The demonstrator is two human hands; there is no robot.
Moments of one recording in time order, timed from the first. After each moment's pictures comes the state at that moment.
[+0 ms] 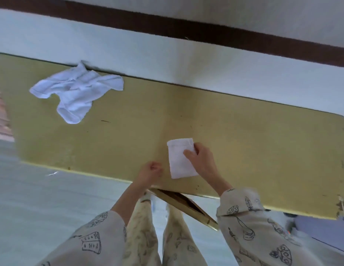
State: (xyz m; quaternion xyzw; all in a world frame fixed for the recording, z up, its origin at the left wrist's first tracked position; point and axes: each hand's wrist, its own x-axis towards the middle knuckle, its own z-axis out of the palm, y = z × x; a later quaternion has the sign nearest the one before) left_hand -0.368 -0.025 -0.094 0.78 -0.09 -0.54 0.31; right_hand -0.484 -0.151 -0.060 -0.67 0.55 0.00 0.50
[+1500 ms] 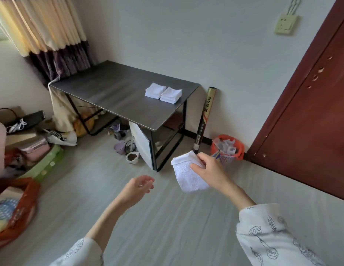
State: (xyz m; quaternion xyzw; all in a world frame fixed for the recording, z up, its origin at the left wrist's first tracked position) left_hand -0.377 1.131 0.093 0.73 0.47 0.08 0.50; right_hand -0.163 1.027 0.129 -0.76 -0.49 0.23 0.36
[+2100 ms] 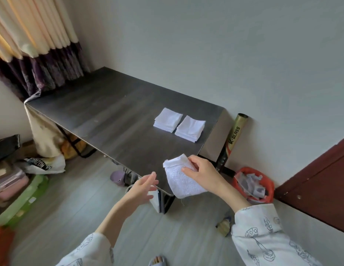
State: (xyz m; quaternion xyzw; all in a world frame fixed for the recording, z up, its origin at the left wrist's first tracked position) left_hand -0.238 1.534 0.056 0.56 0.47 0.12 0.67; right_hand -0.051 1.440 0.121 -0.72 -0.51 0.33 0.34
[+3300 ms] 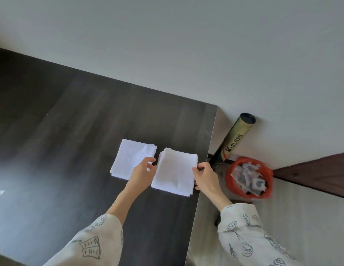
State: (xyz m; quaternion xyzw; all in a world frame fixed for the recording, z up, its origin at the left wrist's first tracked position) left_hand 0.077 1.867 -0.045 0.75 0.46 -0.06 0.47; right_hand 0.209 1.712 -0.038 -0.88 -0.10 0.36 0.30
